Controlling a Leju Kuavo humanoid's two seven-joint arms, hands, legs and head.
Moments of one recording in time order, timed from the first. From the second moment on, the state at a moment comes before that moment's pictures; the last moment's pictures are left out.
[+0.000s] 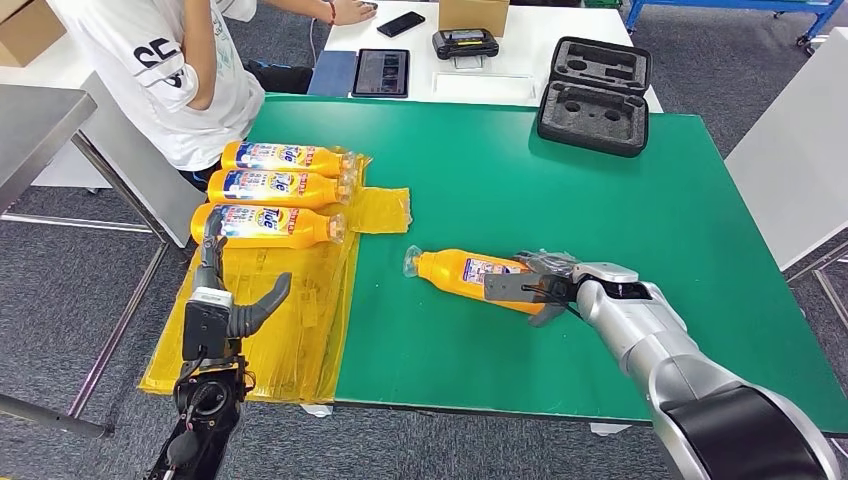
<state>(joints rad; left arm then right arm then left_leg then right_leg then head) -0.13 -0.05 -0.15 -1.33 -0.34 0.34 -0.55 -0.86 -0.08 0.50 -0.33 0.96 0.37 -0.20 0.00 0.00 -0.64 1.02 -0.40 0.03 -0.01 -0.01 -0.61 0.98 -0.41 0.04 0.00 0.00</state>
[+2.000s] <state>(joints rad) -0.03 -0.07 -0.06 -1.48 0.16 -0.08 -0.50 -0.56 0.06 0.22 -0.74 0.42 0.05 -0.59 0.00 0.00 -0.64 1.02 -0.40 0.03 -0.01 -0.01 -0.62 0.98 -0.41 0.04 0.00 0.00</state>
